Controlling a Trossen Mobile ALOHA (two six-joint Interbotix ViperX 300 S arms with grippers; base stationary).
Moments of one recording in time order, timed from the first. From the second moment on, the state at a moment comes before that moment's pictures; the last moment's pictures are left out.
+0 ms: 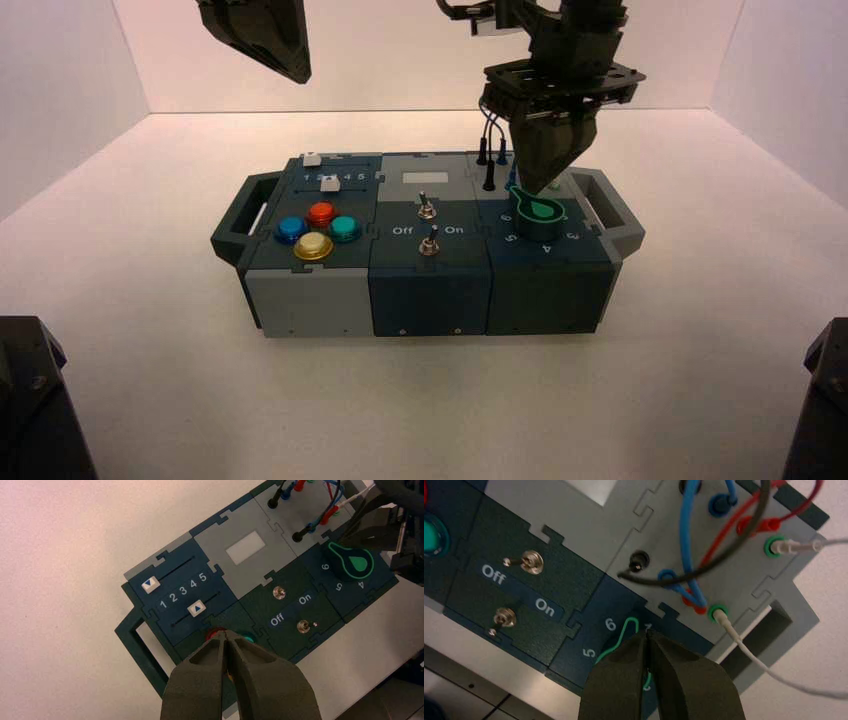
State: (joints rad) left arm -0.66 -0.45 0.86 -0.04 0.65 -0.05; right arm 0.61 -0.01 0.73 0.10 0.73 -0.04
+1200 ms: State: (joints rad) left arm -0.66 -0.45 0.86 -0.04 0.65 -0.05; right arm 0.70 0.02 0.70 0.17 0.77 -0.03
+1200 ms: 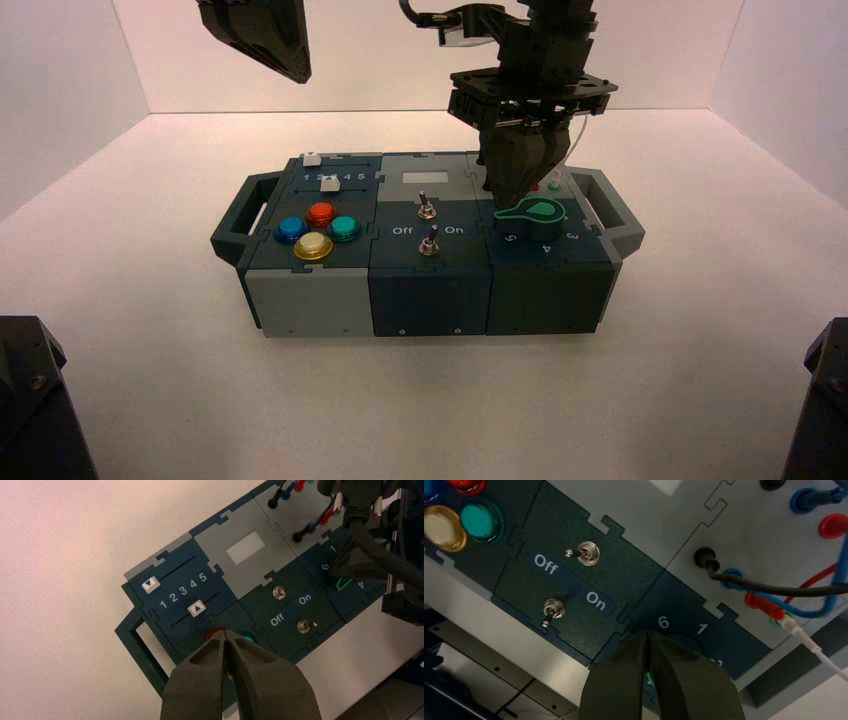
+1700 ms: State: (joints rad) left arm -0.66 -0.45 0.86 -0.04 0.65 -0.05; right arm 0.70 0.02 0.70 0.17 0.77 -0.03
